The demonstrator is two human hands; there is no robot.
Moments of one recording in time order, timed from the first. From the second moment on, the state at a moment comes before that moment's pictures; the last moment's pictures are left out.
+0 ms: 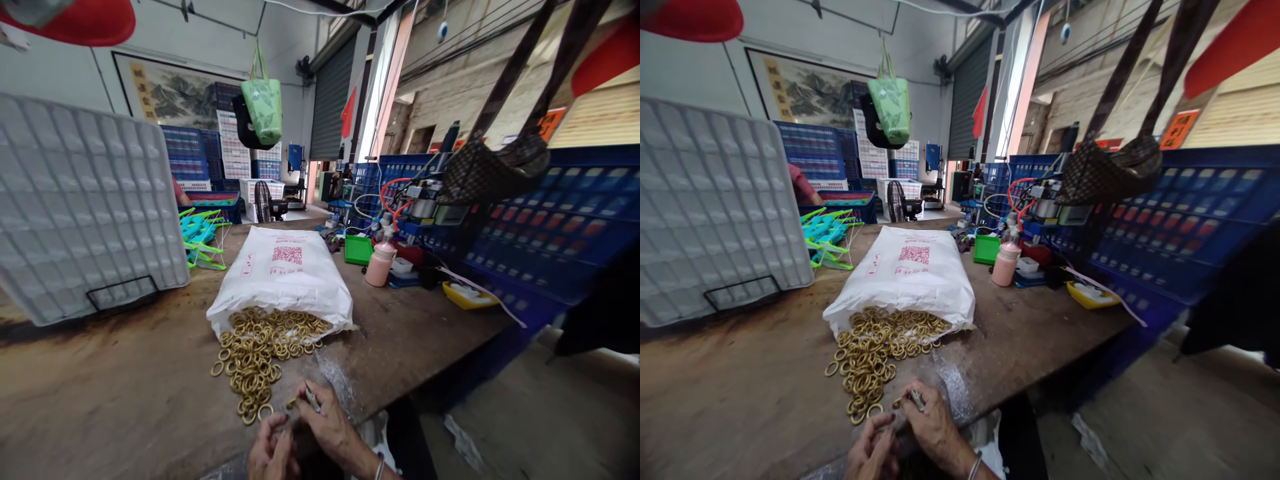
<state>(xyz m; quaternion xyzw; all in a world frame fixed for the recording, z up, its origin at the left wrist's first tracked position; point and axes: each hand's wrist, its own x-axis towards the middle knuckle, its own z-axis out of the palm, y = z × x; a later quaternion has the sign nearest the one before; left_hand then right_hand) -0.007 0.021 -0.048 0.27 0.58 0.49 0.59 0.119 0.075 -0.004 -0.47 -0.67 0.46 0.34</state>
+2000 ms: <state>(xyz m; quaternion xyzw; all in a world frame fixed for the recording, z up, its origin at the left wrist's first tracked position) -0.022 0.020 -0.010 0.30 0.47 0.55 0.62 0.096 0.079 0.002 -0.42 -0.62 0.60 0.29</state>
